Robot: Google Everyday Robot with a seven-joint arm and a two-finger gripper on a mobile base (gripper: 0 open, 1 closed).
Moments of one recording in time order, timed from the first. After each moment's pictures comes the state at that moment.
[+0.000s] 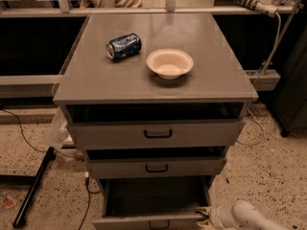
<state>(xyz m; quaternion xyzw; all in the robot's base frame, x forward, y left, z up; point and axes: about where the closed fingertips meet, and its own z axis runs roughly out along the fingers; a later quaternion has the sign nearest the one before) 0.450 -0.247 0.163 -0.71 0.63 0.08 0.30</state>
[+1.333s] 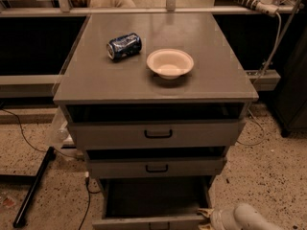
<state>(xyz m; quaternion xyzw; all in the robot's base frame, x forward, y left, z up) 0.429 -0.250 0.153 -0.72 0.62 0.10 0.29</state>
